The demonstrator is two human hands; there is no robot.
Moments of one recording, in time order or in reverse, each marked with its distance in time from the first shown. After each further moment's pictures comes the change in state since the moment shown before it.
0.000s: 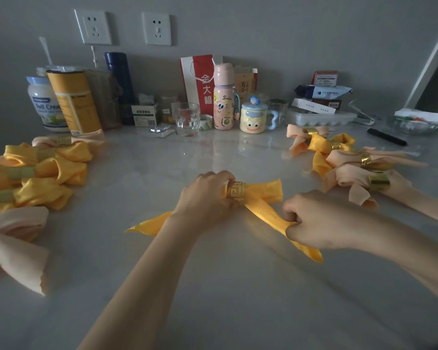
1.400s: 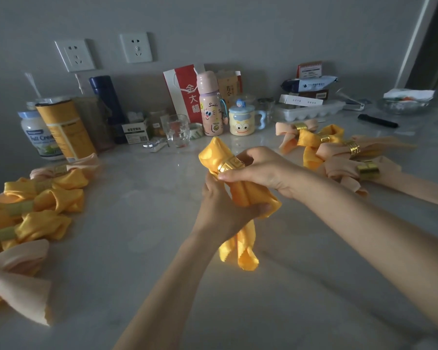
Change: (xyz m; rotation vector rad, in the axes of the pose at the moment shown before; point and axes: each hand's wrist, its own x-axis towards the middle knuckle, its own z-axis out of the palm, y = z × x) left_hand -0.008 0.045 0.012 -0.525 0.046 -0.182; right_hand 0.082 -0.005 -0.022 0.945 0.234 -0.022
